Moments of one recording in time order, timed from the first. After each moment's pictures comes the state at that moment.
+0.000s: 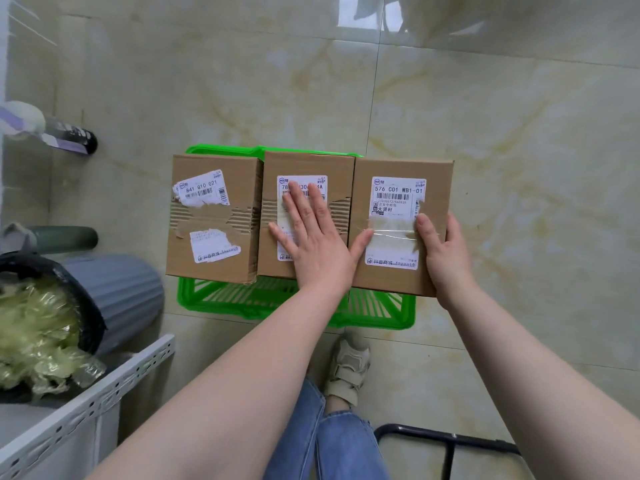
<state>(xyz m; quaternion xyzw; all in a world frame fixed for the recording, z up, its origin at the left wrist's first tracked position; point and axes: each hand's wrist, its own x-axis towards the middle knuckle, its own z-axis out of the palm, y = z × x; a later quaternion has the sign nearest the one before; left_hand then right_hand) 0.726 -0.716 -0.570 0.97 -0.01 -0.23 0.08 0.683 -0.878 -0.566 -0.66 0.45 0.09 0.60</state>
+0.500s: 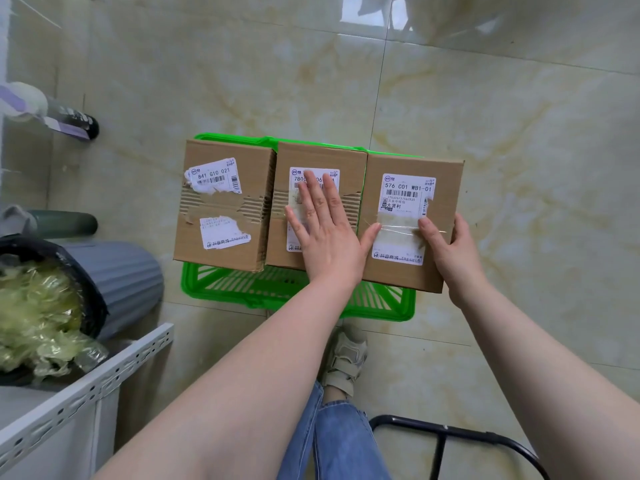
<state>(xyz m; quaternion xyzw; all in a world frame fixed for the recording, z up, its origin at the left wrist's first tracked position) 0.725 -0.720 -0.558 0.97 -0.02 -0.22 0.06 0.673 -0.885 -0.564 -0.67 0.45 0.13 0.57</state>
